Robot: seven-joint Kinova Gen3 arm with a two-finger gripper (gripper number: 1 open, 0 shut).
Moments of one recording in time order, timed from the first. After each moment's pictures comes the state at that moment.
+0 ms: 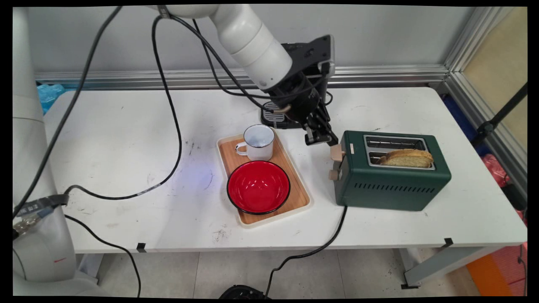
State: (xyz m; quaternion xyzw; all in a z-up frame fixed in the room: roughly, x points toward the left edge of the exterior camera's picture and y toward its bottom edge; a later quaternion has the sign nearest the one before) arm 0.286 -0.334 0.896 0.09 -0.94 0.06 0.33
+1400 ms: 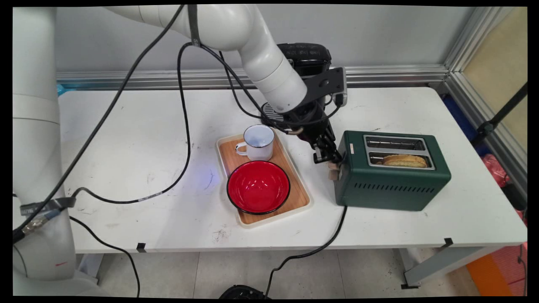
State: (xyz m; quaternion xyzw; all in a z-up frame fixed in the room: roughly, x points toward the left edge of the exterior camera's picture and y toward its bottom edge) arm 0.256 -0.346 0.845 0.10 -0.95 0.05 0.30
